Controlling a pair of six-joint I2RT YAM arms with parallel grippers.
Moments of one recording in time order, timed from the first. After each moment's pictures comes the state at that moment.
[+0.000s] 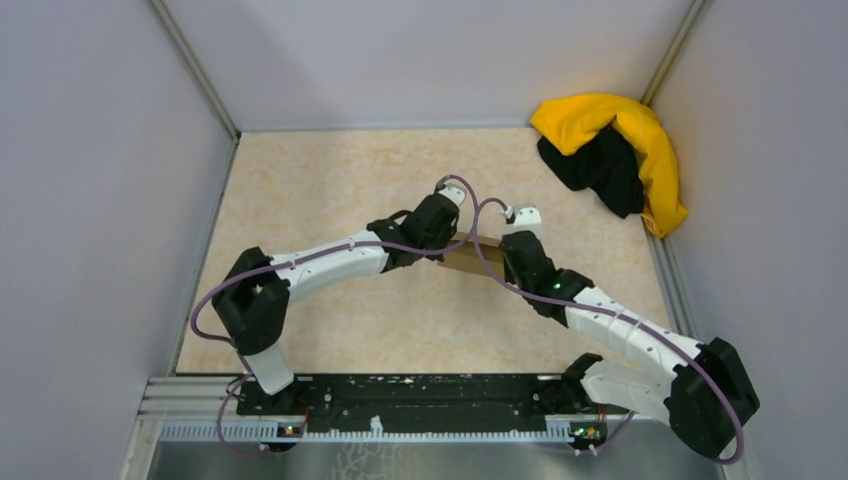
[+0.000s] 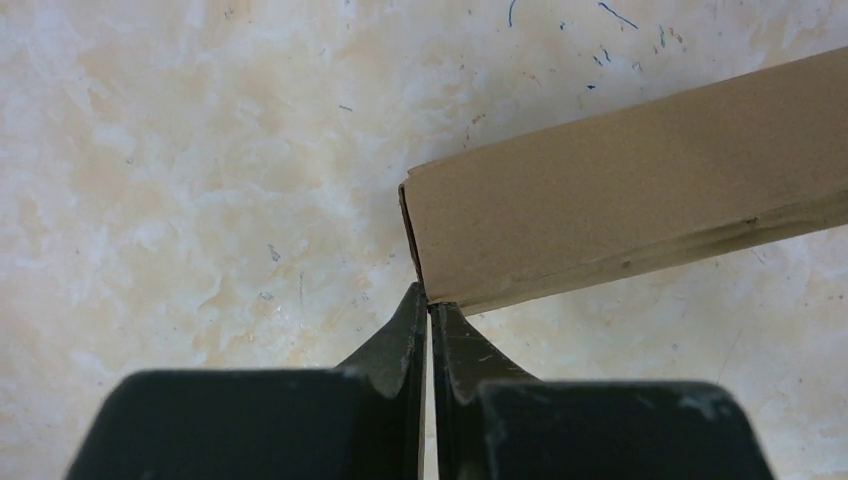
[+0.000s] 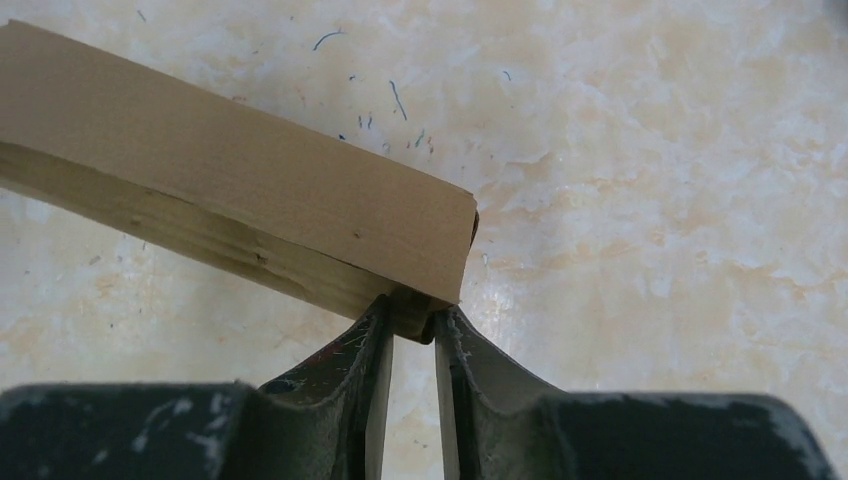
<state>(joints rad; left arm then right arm) -0.93 1.74 1.28 -0.33 -0.32 -0.28 0.67 1.04 0.60 -0.24 0.49 0.29</state>
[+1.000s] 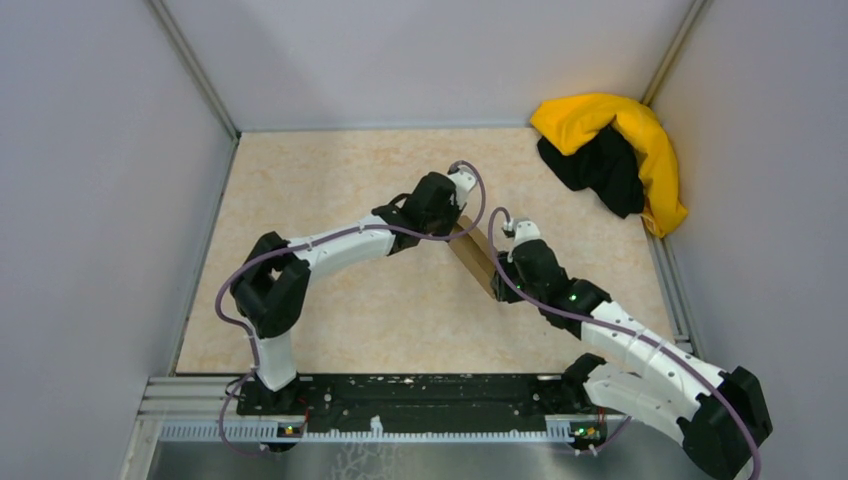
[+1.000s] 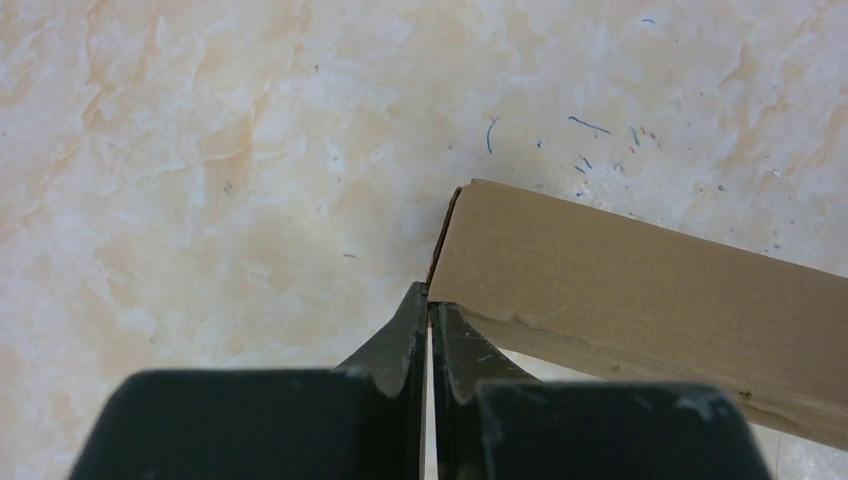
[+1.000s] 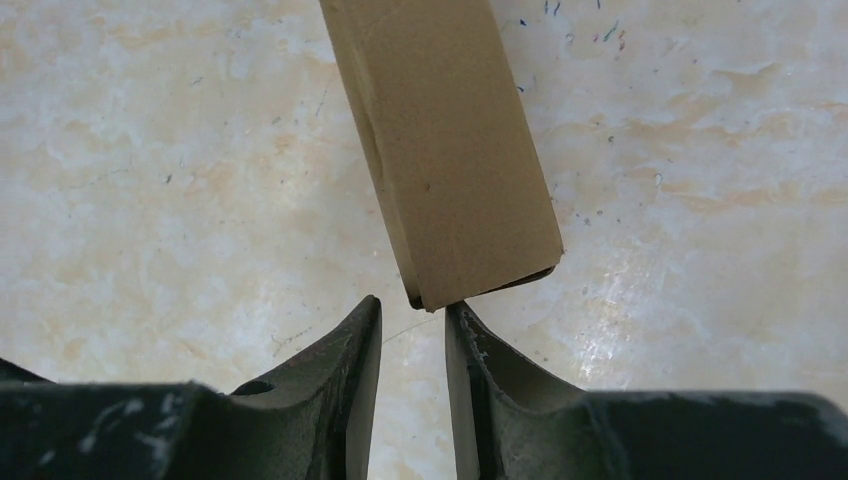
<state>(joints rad) -0.84 1.86 1.36 -0.14 -0.16 -0.05 0.67 0.89 0.57 -0.38 0.15 0.39</state>
